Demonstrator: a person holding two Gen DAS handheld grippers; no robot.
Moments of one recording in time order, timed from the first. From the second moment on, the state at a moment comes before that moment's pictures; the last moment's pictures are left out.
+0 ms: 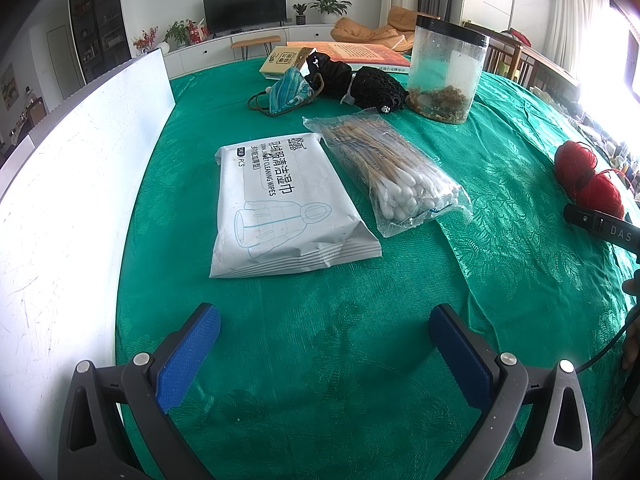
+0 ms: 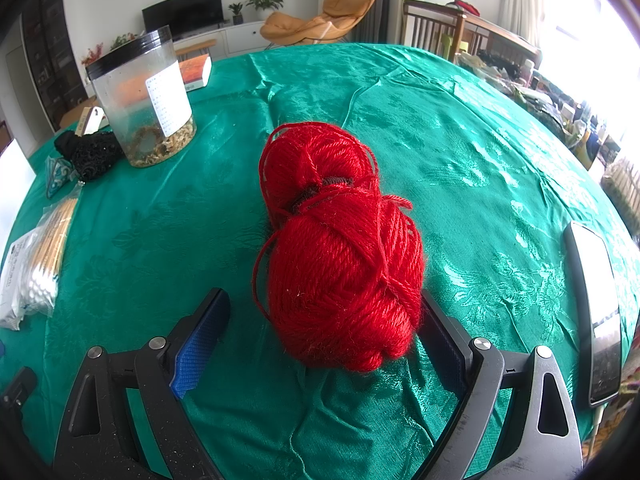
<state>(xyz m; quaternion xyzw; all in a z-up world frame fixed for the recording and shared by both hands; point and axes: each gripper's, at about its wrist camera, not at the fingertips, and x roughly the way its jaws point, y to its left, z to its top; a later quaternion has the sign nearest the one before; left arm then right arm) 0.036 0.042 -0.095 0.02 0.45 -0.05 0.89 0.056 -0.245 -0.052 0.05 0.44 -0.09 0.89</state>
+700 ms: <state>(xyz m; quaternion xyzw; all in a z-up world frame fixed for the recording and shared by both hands) 0.039 0.041 -0.089 0.03 0.49 -0.06 0.87 0.056 -0.245 -0.052 0.05 0.44 -0.09 0.89</state>
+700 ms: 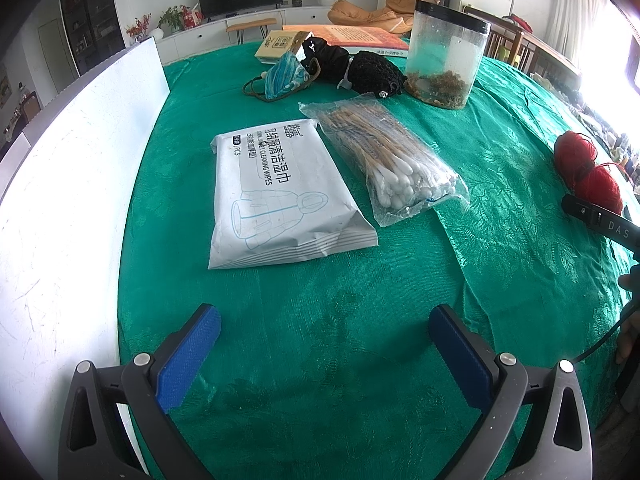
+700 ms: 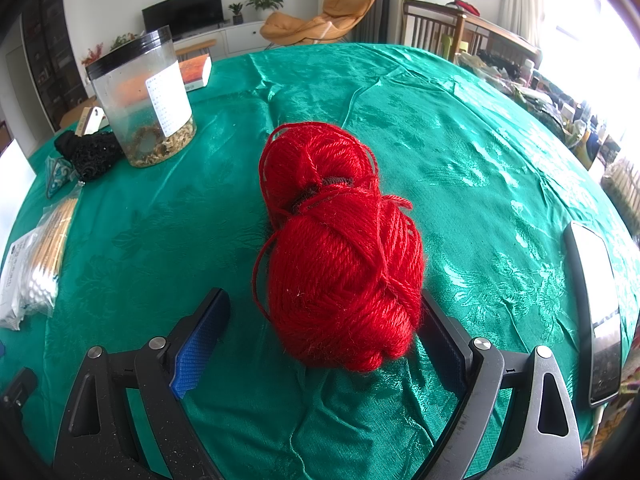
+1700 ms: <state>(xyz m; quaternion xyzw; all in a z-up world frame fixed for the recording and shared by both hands) 0.159 -0.038 -0.073 0.08 0.53 -0.04 0.84 0.059 -0.243 -0.054 0.06 0.44 -0.09 0.89</state>
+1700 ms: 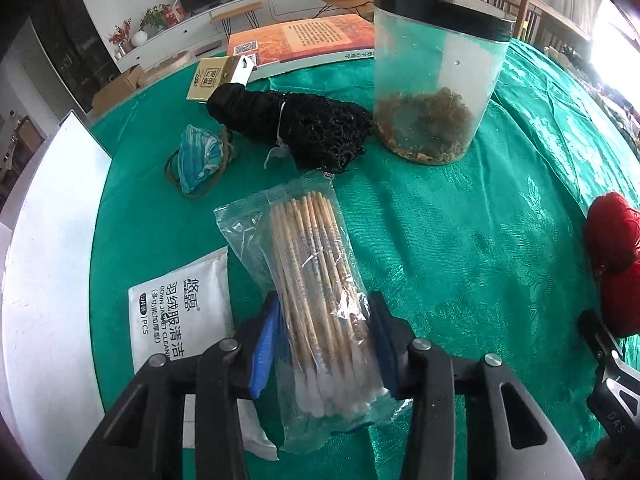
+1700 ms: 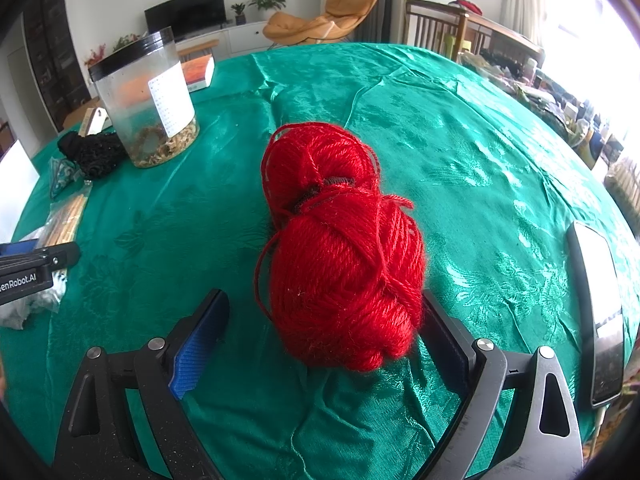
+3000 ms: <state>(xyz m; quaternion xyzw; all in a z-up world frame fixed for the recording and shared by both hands) 0.023 0.244 0.099 -0.09 0.40 0.02 0.91 0.102 -0.054 0.162 0.13 0.33 0.28 0.89</state>
